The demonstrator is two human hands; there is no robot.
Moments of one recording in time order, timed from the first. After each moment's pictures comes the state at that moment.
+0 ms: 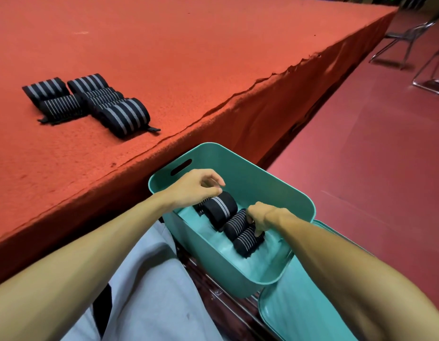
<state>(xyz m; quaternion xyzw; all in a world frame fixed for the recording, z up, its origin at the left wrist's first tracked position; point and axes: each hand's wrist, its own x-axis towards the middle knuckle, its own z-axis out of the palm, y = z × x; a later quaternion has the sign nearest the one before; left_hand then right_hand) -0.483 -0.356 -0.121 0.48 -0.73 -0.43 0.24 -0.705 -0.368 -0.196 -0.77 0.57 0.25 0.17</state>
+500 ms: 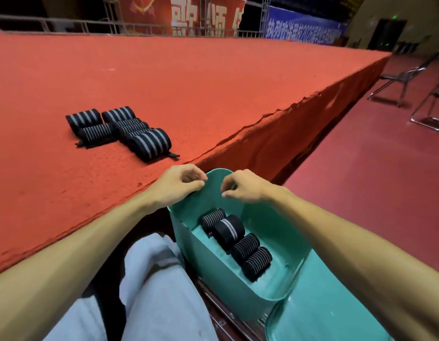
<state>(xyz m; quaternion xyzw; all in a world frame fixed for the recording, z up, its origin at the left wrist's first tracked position) -0.431 -0.333 -0.052 0.51 -0.71 -0.35 0.34 -0.642 -0.375 -0.055 -0.85 0.49 -0.06 0.17</state>
